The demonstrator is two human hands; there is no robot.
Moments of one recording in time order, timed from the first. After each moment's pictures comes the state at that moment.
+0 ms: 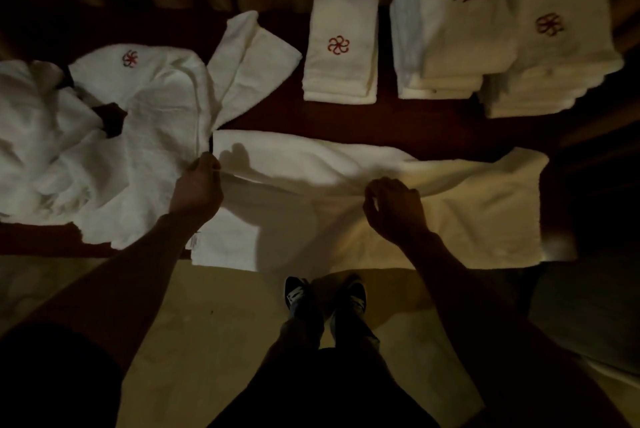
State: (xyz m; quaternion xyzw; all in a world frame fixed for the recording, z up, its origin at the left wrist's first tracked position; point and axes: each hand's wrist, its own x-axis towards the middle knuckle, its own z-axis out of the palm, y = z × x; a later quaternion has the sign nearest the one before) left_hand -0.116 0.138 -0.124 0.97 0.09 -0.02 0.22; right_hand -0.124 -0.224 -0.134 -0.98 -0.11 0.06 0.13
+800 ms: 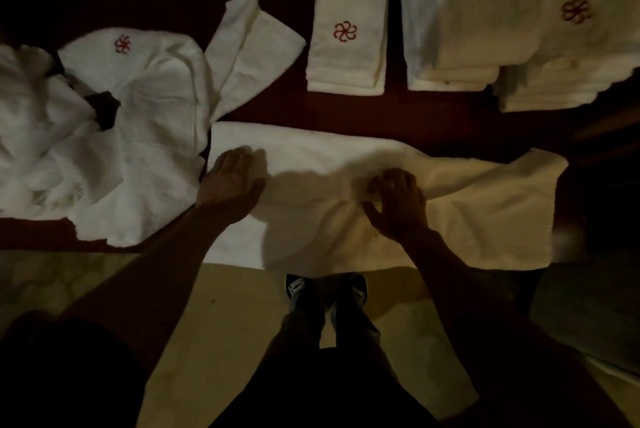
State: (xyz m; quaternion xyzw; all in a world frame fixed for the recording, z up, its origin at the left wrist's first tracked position) left_hand -0.111 0.110 -0.144 0.98 -0.02 -0.11 0.16; right_hand -0.119 -0.226 -0.160 -0.98 -0.05 0.13 0.14
